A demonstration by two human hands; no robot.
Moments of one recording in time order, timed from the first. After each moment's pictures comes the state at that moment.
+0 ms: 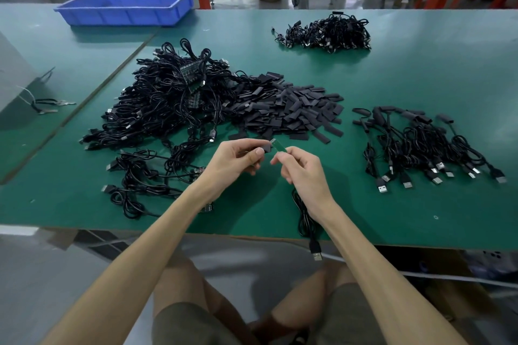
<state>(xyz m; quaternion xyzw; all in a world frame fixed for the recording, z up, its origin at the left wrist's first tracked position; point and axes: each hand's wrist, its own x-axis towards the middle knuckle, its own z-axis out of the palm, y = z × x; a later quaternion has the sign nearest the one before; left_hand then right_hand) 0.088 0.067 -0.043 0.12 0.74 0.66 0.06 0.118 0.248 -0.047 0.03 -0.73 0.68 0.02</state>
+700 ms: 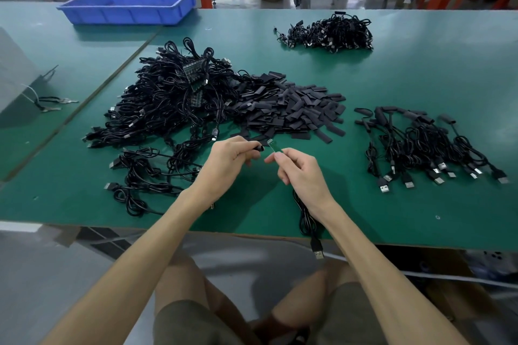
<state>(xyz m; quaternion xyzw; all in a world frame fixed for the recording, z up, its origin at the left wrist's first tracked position) 0.090 0.055 -0.044 0.18 0.88 0.41 -0.13 0.117 0.245 -0.051 0.07 -0.76 0.65 0.00</state>
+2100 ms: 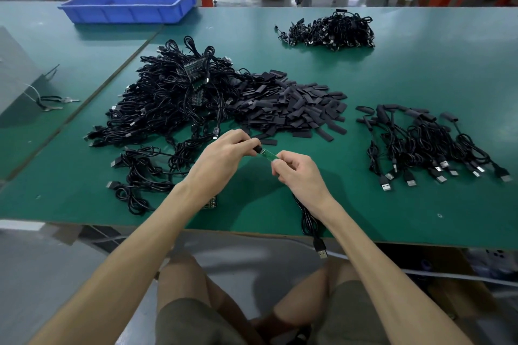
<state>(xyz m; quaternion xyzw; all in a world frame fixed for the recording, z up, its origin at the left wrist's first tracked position) 0.101 0.044 -0.027 0.29 0.92 0.22 -0.16 0.119 0.245 -0.050 0.08 -0.79 0.61 -0.02</state>
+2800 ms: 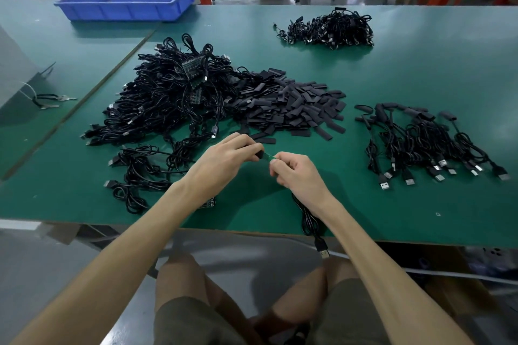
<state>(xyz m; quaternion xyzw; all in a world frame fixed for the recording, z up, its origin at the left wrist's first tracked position) 0.104 0.044 -0.022 0.36 0.90 0.18 -0.14 0.114 0.247 -0.056 0.10 -0.78 0.61 -0.05</state>
